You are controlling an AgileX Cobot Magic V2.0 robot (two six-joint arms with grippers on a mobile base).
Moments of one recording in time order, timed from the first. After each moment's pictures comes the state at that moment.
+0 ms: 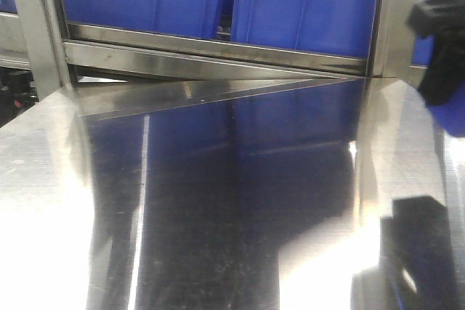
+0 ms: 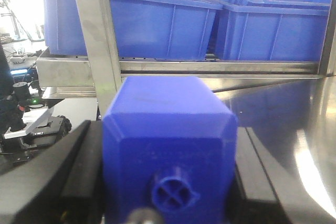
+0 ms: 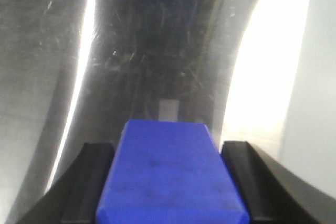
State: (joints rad) left arm -0.16 0.09 -0.40 -0.07 0.43 0.10; right arm 0.34 1.22 -0.86 -0.15 0.69 0.25
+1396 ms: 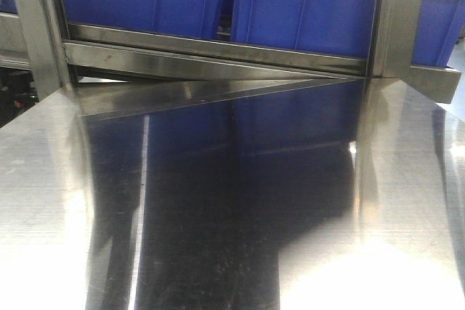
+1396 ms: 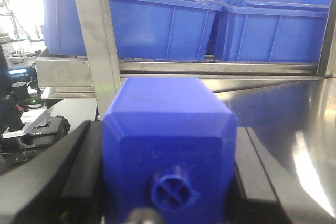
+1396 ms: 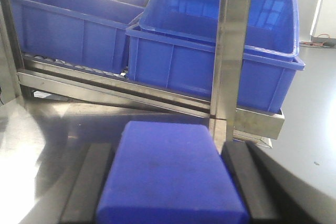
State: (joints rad) left arm -0.16 0.09 -0.39 -0.08 0.43 0.10; right arm 0.34 0.01 -0.49 -0.20 0.54 0.20
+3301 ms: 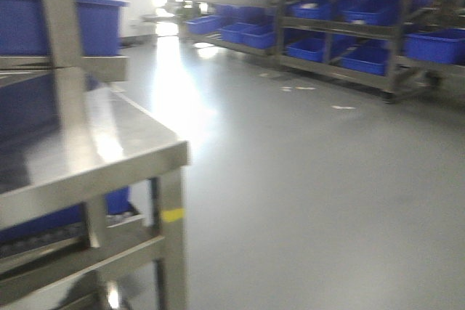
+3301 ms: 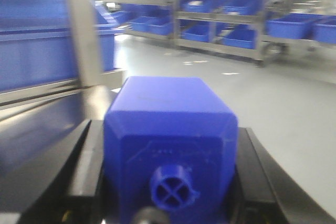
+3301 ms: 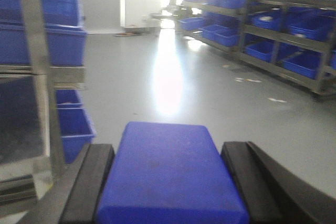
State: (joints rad) left arm -0.16 0.09 -0.39 -0.08 0.43 0.10; right arm 0.34 0.01 -0.48 -0.20 0.55 0.20
